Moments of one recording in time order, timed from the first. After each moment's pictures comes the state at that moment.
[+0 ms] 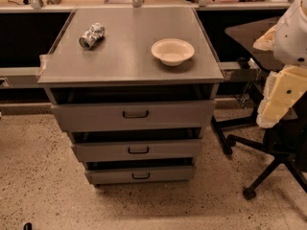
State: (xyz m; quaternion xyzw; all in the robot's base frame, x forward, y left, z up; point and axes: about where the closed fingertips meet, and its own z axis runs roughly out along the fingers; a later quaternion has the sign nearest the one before) arm 0.438 -0.217 0.976 -0.60 0.78 -0.03 0.16
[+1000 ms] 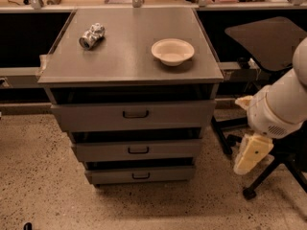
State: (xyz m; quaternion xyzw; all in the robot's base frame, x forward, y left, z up) arm 0.435 -0.222 0.823 -0.60 0.78 0.00 0.17
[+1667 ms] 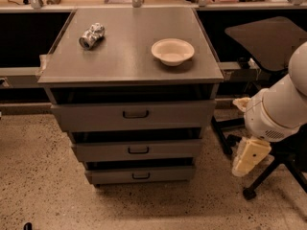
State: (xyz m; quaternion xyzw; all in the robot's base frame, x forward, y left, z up) arm 0.432 -0.214 0.821 -0.61 0.77 -0.02 0.18
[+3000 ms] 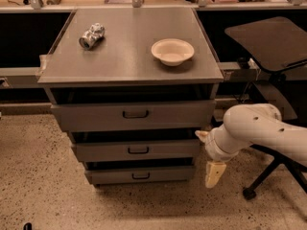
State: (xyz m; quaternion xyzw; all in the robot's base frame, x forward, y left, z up) arm 0.498 -0.184 0.611 -0.71 0.68 0.01 0.16
